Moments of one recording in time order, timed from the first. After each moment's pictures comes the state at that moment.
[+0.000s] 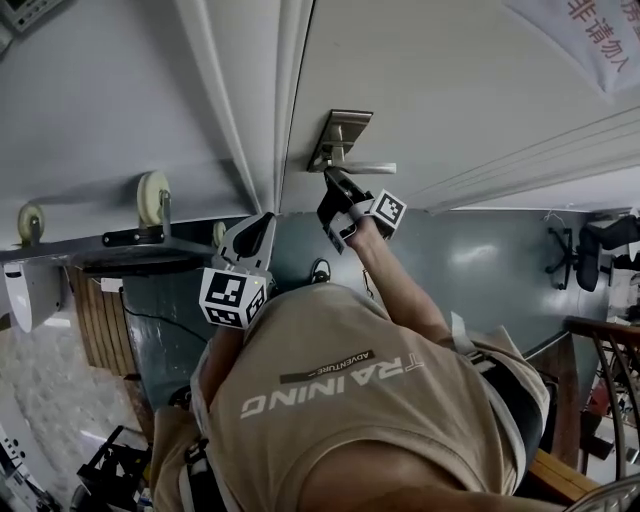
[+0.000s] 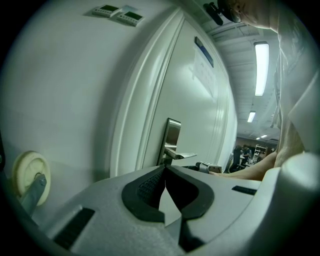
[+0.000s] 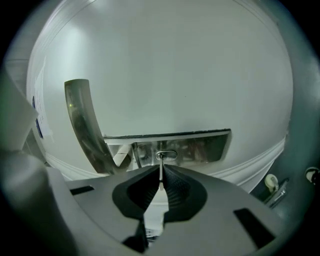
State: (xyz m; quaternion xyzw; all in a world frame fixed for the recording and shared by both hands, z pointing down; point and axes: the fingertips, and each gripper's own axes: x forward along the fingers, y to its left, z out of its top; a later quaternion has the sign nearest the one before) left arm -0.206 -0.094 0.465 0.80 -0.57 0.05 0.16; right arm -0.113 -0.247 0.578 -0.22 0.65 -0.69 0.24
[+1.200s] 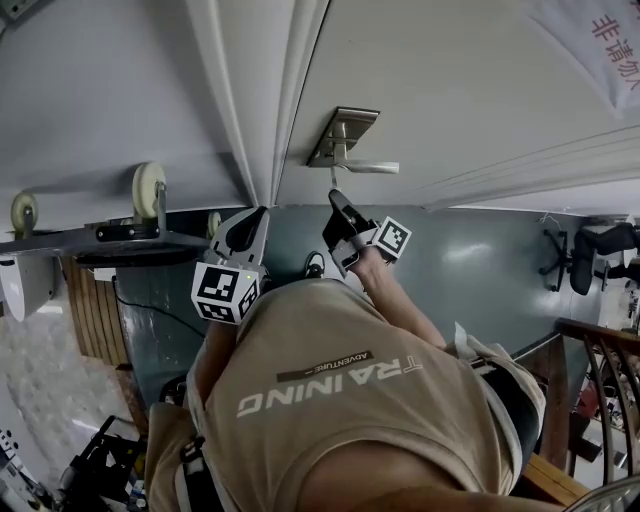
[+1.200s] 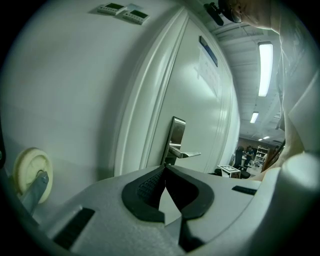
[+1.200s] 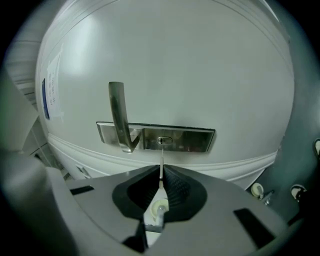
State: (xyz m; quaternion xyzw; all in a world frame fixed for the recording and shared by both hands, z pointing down) left arm -0.219 -0.098 0.473 0.79 -0.58 0.05 0.18; right arm -0.088 -0.195 0.584 -0.23 0.70 -0.65 0.20
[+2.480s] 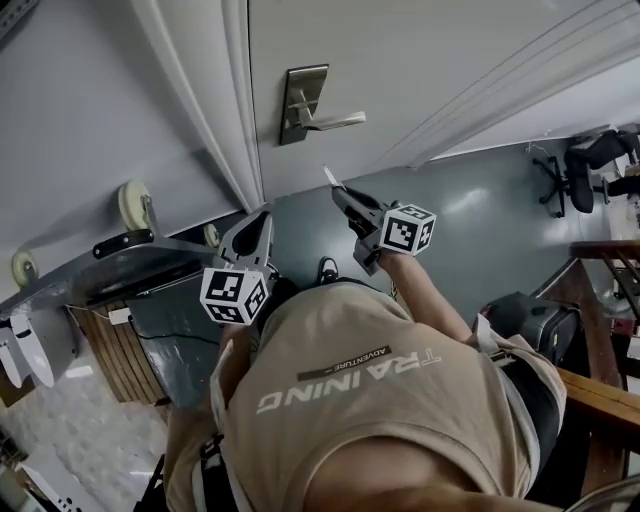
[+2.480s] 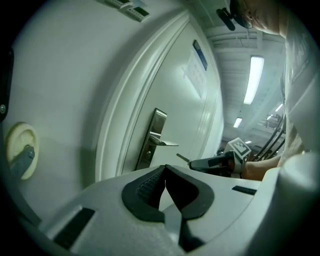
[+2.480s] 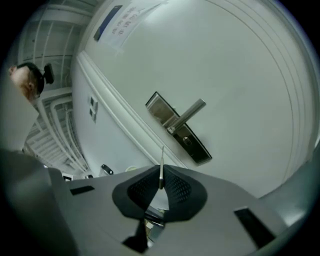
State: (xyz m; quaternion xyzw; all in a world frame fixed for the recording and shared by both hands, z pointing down) left arm -0.179 -0.049 0.493 0.84 -0.50 0.04 0.21; right arm -0.046 -0.108 0.518 -0.30 0.87 -0.40 0.00
